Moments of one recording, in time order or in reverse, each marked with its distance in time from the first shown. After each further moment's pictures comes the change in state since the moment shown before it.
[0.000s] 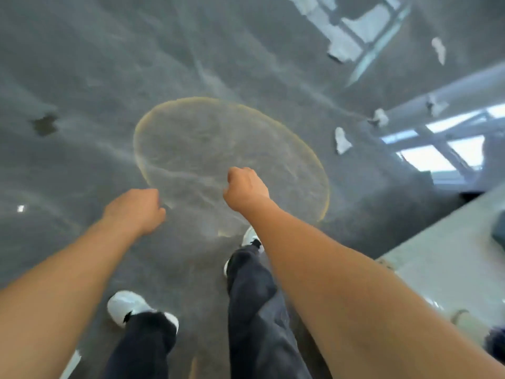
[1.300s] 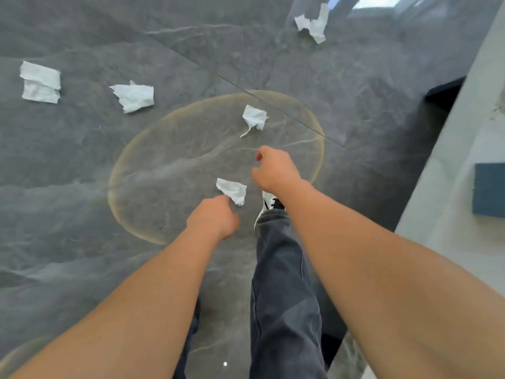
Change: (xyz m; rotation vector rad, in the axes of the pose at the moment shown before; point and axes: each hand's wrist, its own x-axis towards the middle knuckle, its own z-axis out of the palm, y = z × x) left_hand 0.297 0.737 -0.088 0.263 -0.314 0.401; right_hand 0.293 0.571 -0.334 0.611 0.171 0.548
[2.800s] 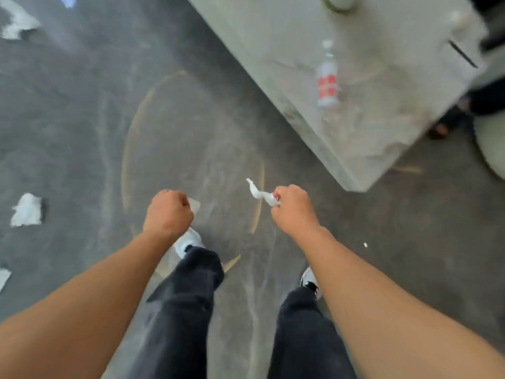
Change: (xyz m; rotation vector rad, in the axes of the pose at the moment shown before) left_hand -0.212 -0.056 0.110 0.792 -0.028 0.717; right_hand -0.473 0.106 0.248 0.730 0.437 0.801
